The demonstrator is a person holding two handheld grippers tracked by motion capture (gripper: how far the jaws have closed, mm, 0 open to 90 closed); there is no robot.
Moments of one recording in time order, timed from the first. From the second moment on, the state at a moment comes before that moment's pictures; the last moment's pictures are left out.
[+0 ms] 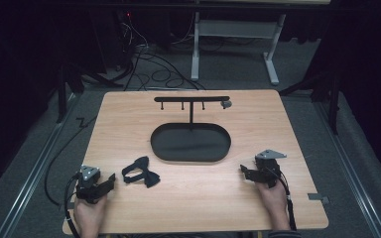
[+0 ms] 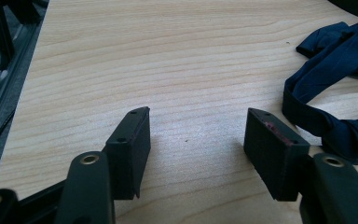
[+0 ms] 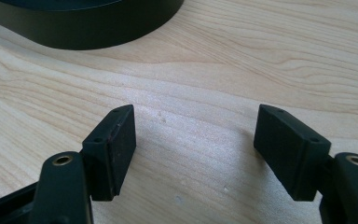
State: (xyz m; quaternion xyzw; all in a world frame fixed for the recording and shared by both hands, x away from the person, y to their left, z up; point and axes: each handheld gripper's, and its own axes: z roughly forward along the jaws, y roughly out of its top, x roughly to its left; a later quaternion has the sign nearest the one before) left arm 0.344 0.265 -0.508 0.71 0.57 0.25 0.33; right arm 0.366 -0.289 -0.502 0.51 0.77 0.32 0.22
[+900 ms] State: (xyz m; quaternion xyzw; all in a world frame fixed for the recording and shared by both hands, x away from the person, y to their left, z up) left arm 0.339 0.264 -0.503 0.70 0.57 0.23 0.36; right arm 0.366 -0.289 -0.502 0.51 0.77 0.32 0.22
